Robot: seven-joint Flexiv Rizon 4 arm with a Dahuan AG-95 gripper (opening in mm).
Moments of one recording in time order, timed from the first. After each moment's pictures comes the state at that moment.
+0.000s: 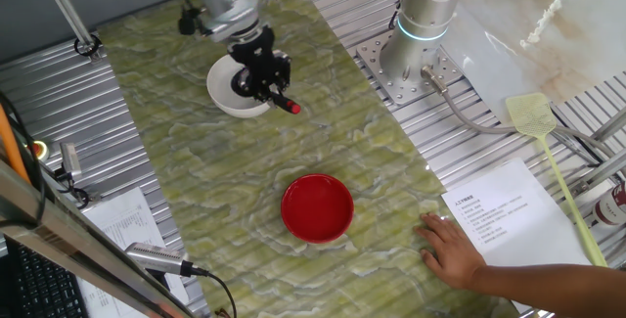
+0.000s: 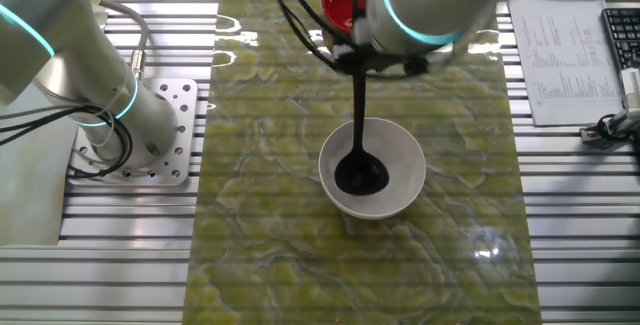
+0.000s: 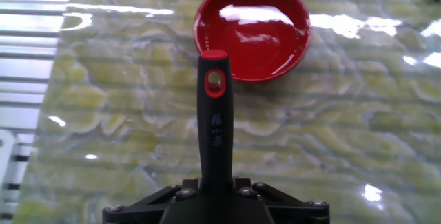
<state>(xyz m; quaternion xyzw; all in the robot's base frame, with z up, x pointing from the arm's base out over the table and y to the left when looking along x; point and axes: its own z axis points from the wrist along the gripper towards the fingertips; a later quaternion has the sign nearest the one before) 0.425 0.040 0.152 -0.73 0.65 0.20 0.07</state>
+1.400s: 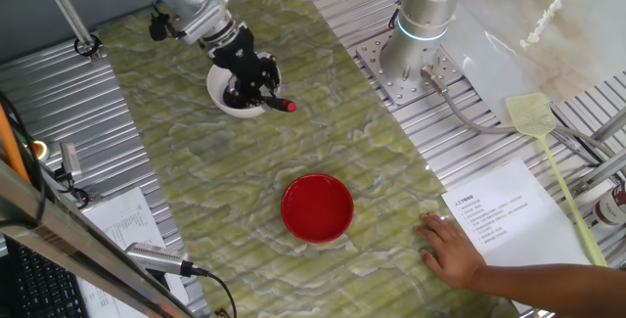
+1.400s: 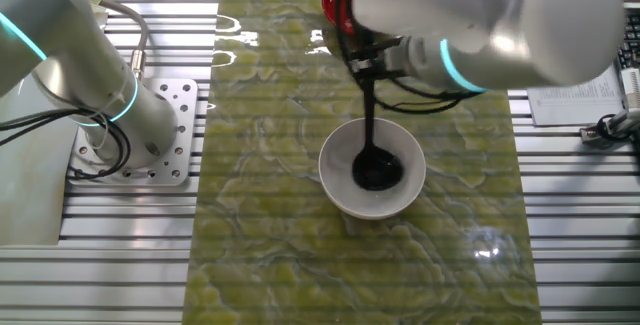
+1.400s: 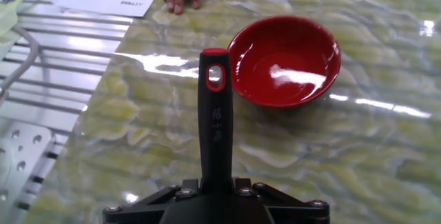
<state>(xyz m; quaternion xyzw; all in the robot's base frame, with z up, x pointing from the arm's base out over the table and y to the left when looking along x) 0.448 0.049 0.165 -0.77 0.58 0.25 0.09</state>
